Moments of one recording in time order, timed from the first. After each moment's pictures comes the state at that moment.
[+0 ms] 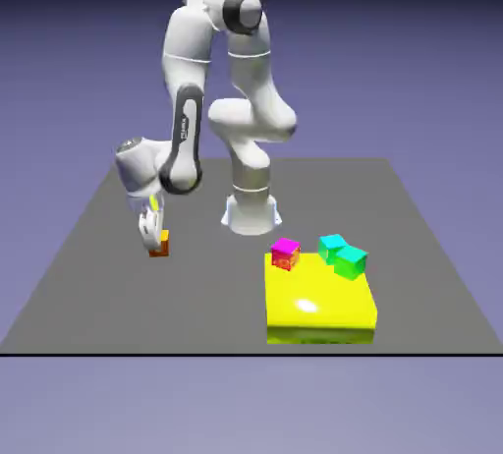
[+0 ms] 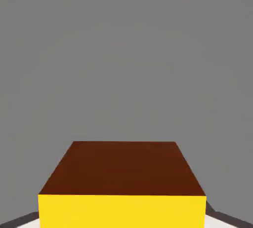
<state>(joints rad) -0.33 0.02 -0.54 -2.86 0.27 2.72 1.14</state>
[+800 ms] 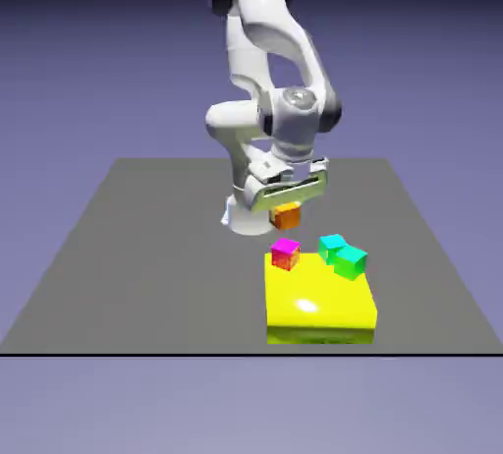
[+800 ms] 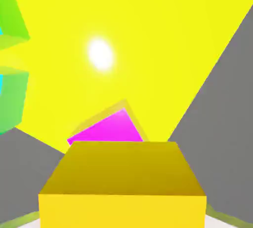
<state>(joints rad) 0.24 -0.31 0.02 -2.67 -0.06 2.20 0.49</state>
